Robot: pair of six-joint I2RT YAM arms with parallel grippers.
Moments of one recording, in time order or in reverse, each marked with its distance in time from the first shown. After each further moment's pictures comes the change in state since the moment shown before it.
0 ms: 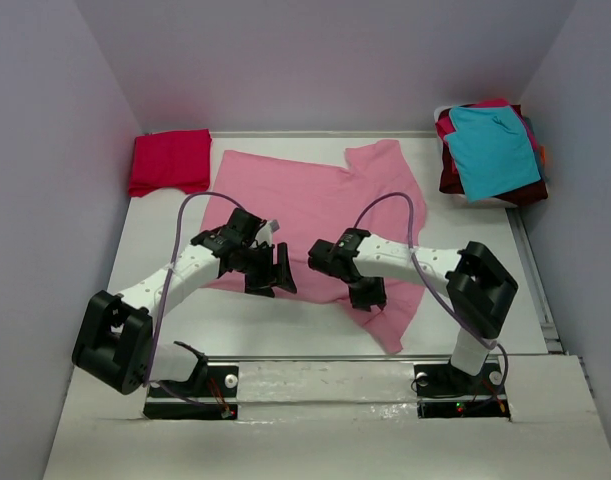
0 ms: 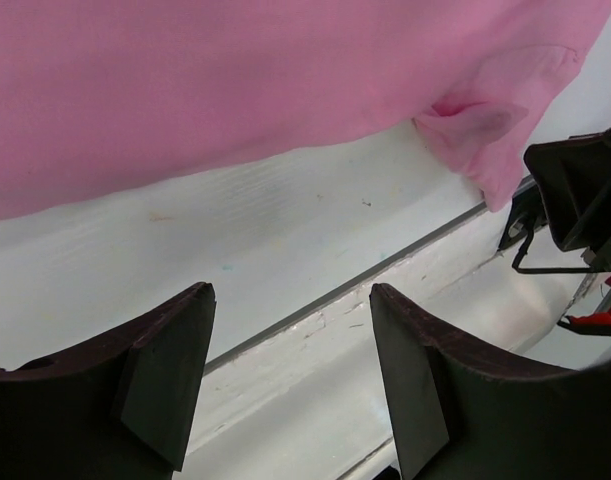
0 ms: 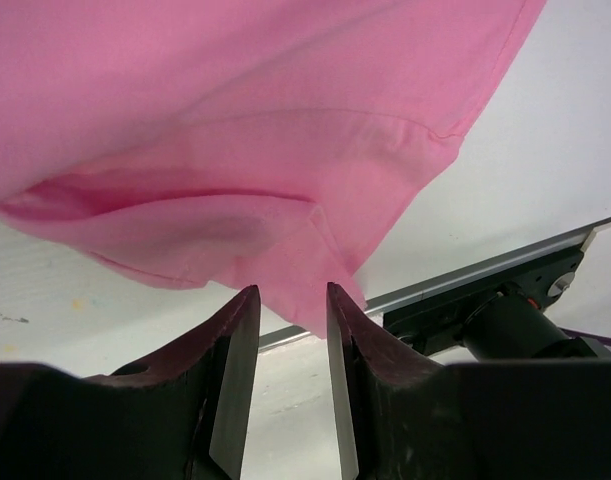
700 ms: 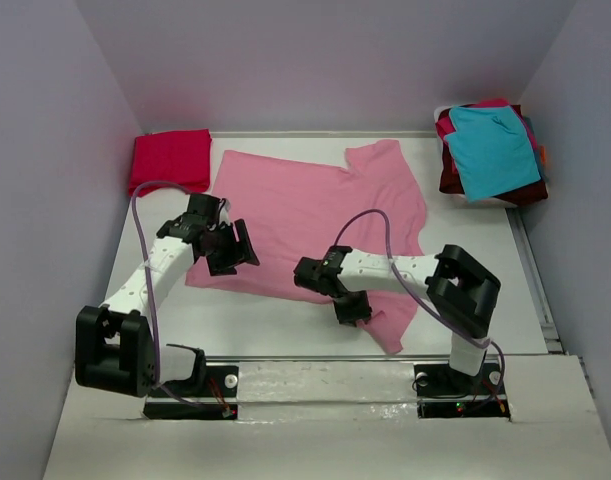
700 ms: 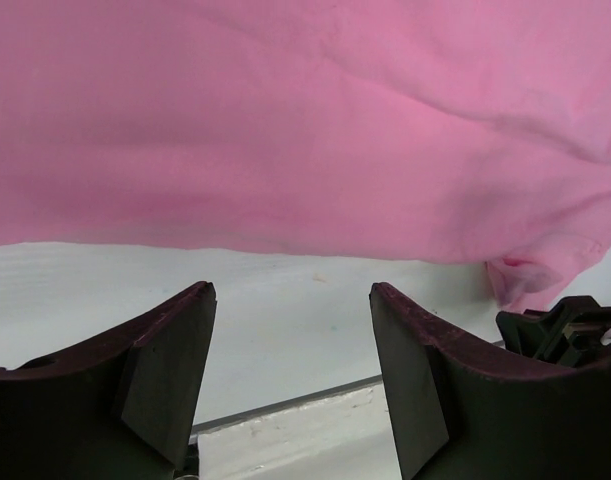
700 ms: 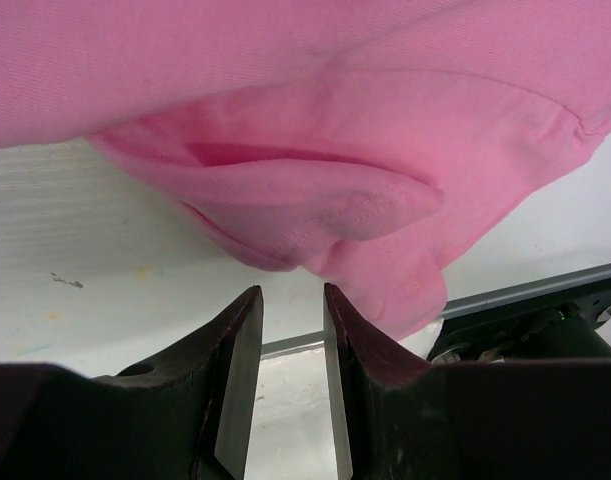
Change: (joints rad) left arm 0.287 -0.035 0.062 -0.074 -0.188 0.045; right arm 0.100 0.066 -0.019 0.113 -0.090 -0.030
